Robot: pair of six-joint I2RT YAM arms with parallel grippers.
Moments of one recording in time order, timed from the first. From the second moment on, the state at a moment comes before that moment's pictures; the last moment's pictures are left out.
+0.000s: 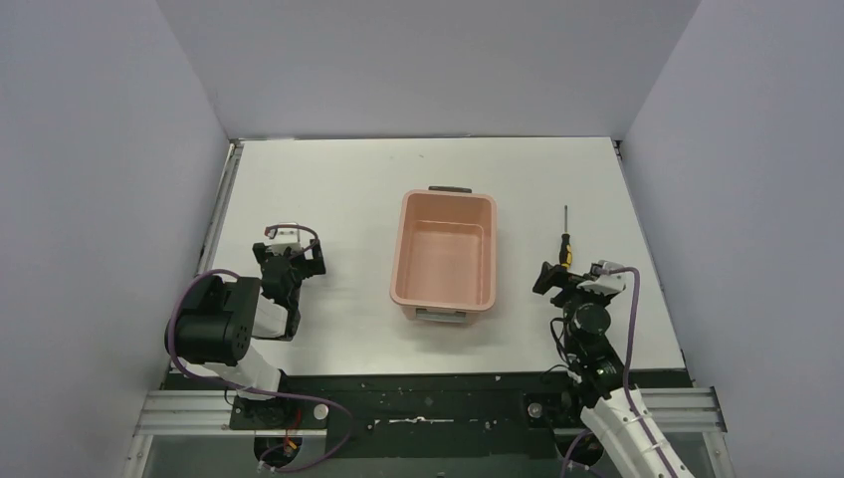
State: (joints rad) left arm -0.08 1.62 0.23 1.16 -0.19 -0.04; right arm 0.31 0.28 0.07 0.12 0.45 0.27
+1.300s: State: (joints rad) left arm -0.08 1.62 0.23 1.16 -0.19 -0.04; right arm -0.11 1.95 1.34 -0.62 0.03 0.08
